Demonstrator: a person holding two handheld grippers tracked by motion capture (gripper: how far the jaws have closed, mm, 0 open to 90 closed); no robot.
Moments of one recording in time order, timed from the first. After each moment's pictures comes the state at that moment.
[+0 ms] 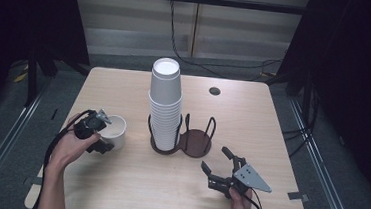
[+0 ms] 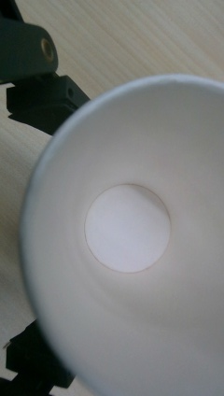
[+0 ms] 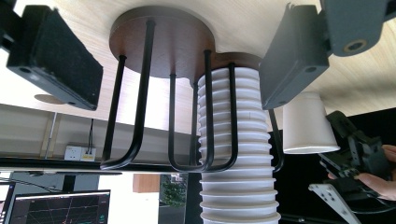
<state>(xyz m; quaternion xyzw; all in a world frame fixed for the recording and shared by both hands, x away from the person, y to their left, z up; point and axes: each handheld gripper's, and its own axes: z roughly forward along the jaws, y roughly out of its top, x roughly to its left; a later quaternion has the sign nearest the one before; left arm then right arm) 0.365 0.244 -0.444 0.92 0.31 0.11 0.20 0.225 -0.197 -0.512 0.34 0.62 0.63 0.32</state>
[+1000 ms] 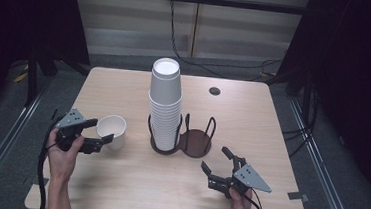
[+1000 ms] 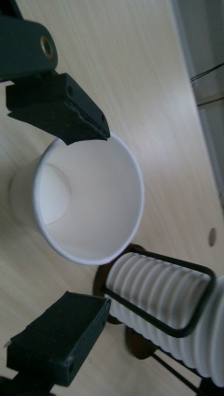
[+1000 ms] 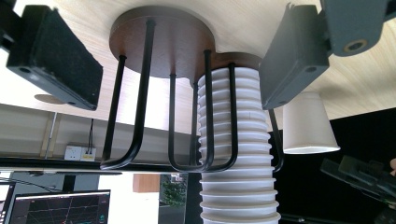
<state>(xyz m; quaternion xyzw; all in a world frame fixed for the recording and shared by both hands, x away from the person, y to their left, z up) 0.315 0.268 -0.425 0.78 0.36 0.19 0.48 0.224 -0.197 -0.512 0.34 0.62 0.63 0.32</state>
